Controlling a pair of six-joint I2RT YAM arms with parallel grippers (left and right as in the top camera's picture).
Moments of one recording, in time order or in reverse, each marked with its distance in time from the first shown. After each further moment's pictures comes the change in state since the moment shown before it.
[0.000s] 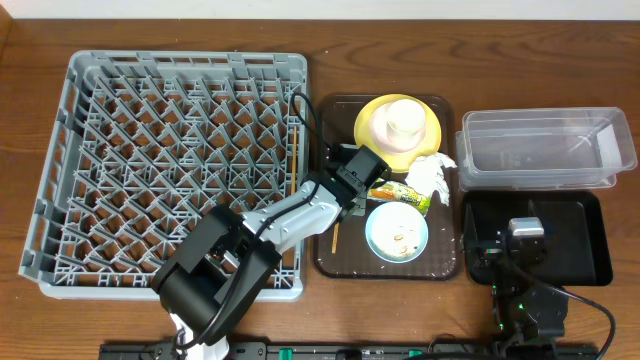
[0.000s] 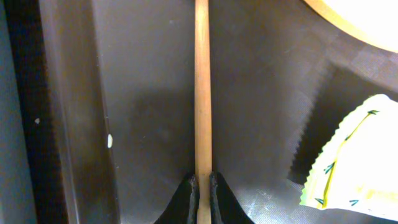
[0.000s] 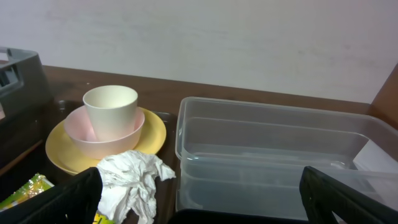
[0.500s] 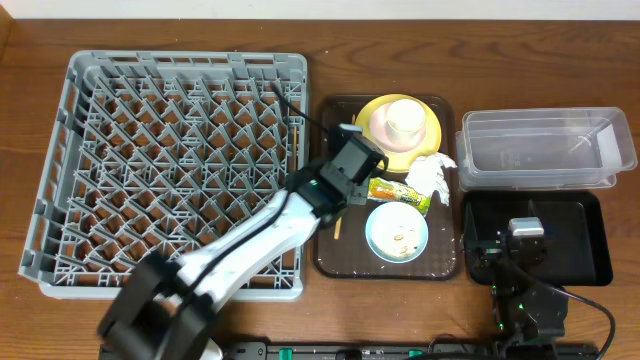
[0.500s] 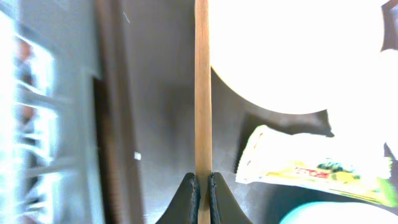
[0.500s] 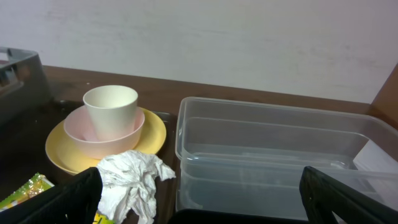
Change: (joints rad) left arm -0.001 -0.268 0.001 -0.039 -0.024 0.056; right arm 0.000 0.000 0.000 0.000 0.000 0.000
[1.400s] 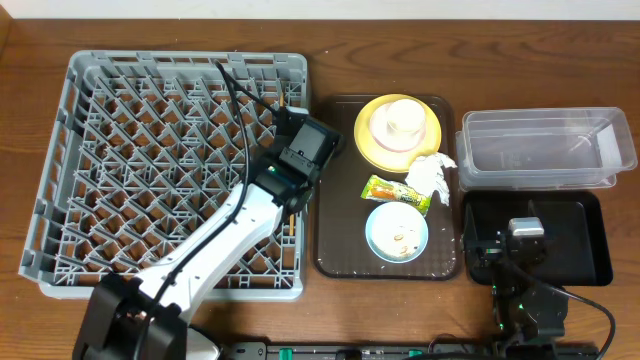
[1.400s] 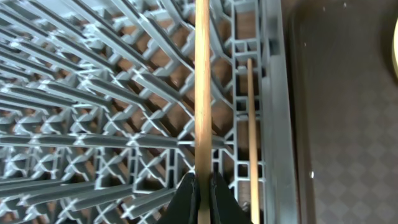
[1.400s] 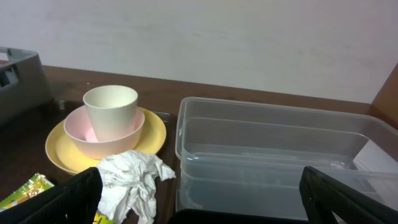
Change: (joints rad) left arm 0.160 -0.079 0.000 -0.175 -0.278 0.159; right arm 0.000 0.000 0.000 0.000 0.000 0.000
